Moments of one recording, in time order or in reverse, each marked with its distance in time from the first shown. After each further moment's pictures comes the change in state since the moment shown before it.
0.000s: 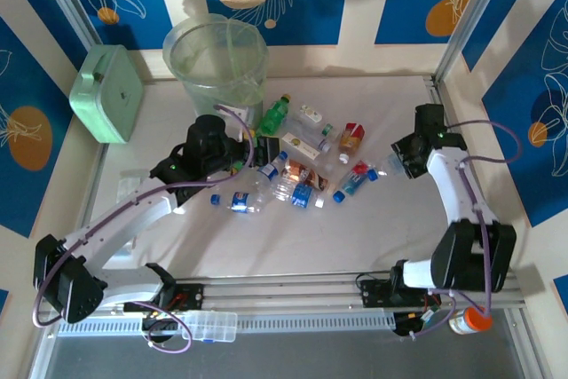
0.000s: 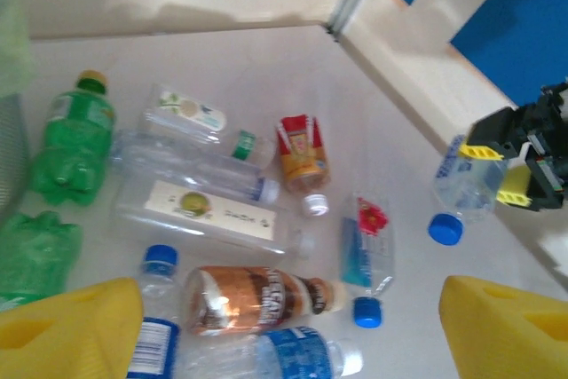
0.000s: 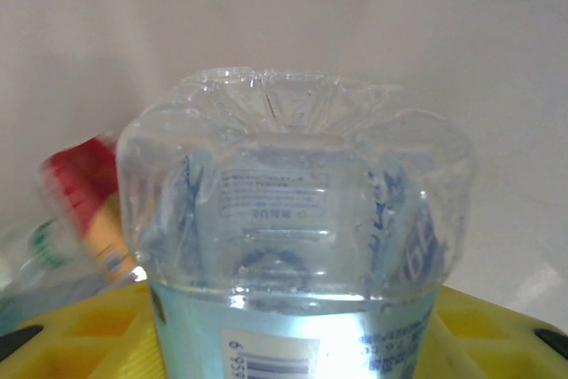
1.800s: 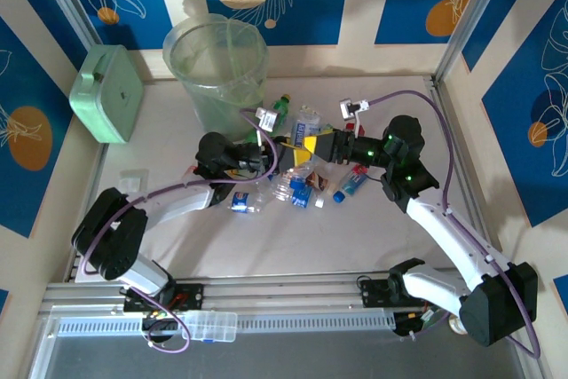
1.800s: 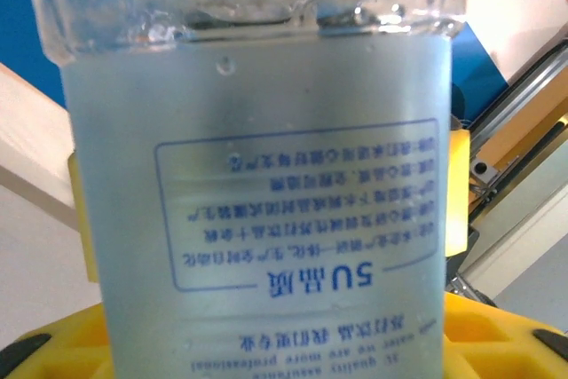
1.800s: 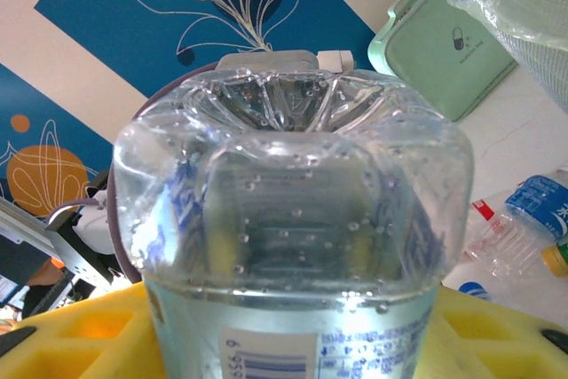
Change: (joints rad) left arm -0.043 0.306 -0.152 1.258 0.775 -0.750; right arm 0.450 -0.256 -0.247 1.097 -0.966 -0.148
